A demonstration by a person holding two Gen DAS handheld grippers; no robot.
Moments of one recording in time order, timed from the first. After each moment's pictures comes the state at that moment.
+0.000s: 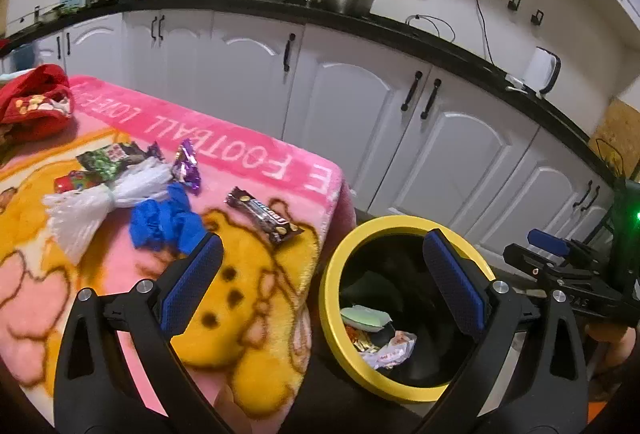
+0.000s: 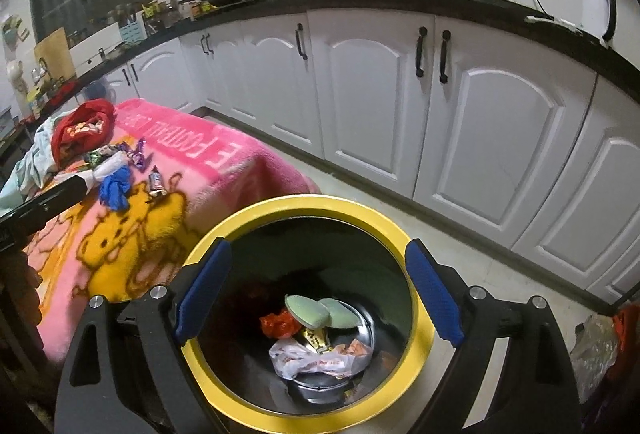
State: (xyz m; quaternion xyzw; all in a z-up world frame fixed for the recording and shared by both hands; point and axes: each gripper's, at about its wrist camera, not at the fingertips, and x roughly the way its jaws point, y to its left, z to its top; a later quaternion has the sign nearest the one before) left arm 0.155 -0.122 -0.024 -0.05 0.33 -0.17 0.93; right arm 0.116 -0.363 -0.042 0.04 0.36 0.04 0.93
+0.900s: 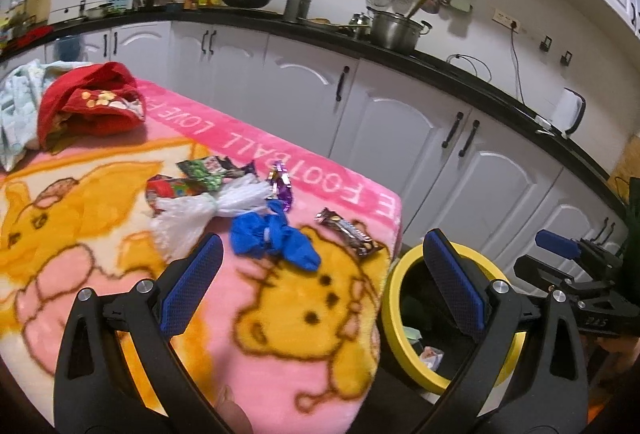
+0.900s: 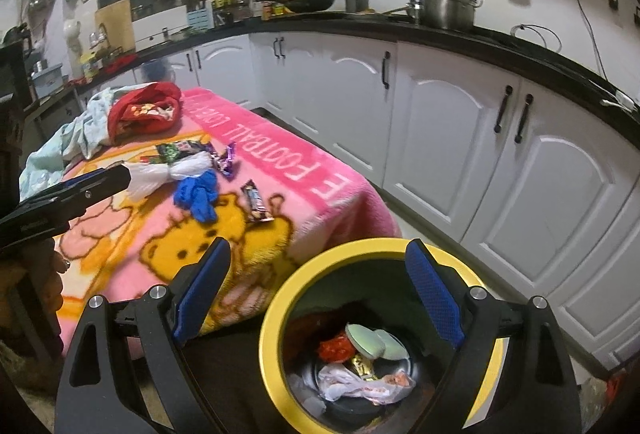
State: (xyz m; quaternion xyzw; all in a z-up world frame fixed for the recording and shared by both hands) left arm 0.136 -0.042 -0.007 -0.08 0.29 -0.11 0.95; right arm 0.122 -0.265 -0.008 -0.02 0.32 0.14 0.94
